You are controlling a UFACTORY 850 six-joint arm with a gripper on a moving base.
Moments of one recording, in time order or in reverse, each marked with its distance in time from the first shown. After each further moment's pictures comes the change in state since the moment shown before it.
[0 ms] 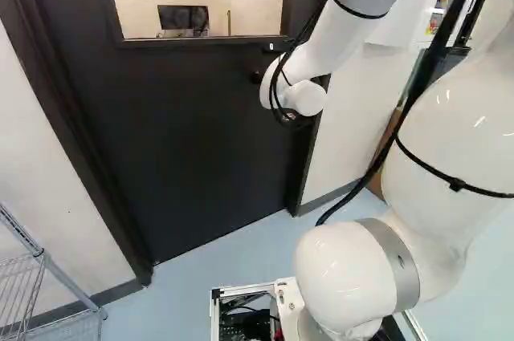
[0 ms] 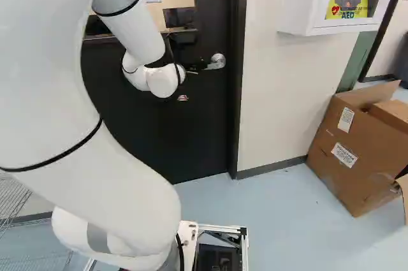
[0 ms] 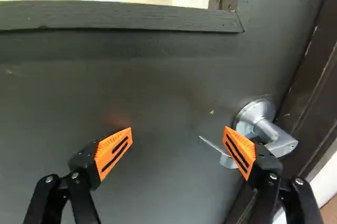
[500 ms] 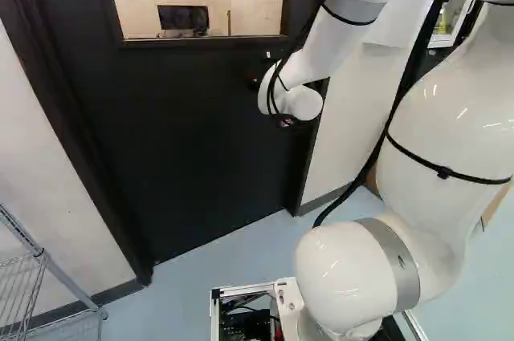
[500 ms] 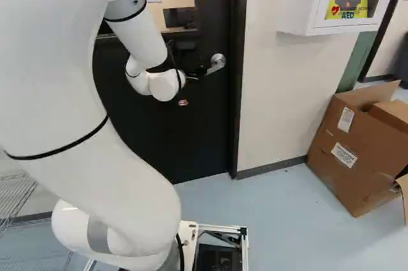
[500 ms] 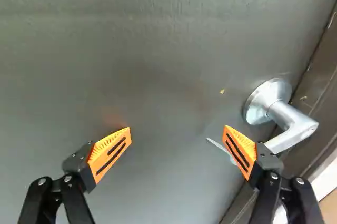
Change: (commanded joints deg) arm 0.2 -2.8 0.4 0.0 0.0 0.0
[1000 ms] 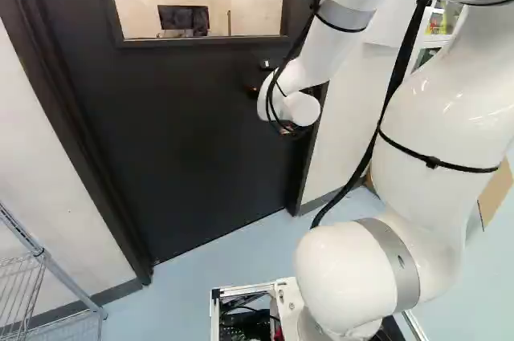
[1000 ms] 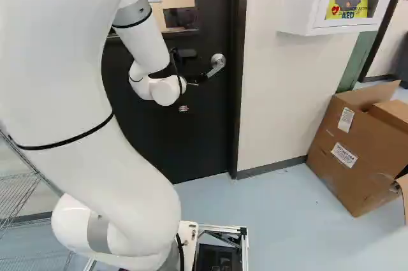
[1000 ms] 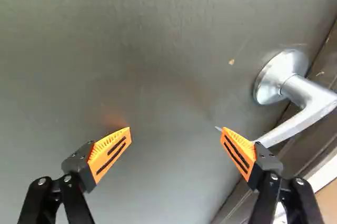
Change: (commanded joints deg) arm 0.0 -3.0 0.3 0.0 0.0 0.0
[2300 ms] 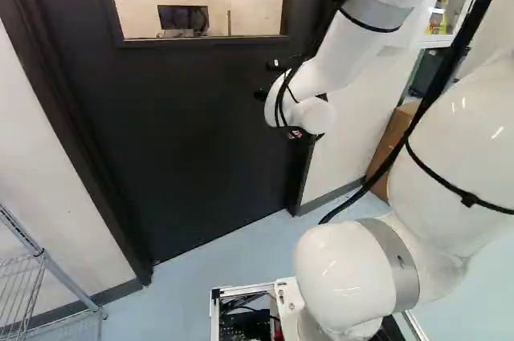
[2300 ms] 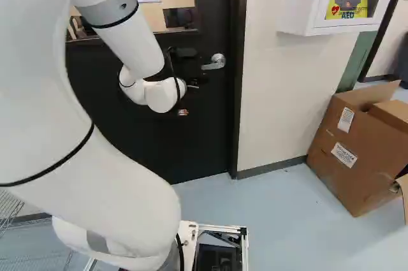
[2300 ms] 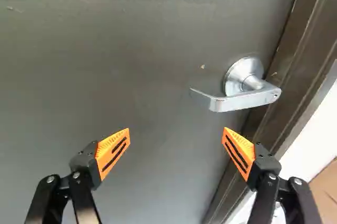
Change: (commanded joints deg) arm -1.9 11.1 7.9 0.0 0.0 0.0
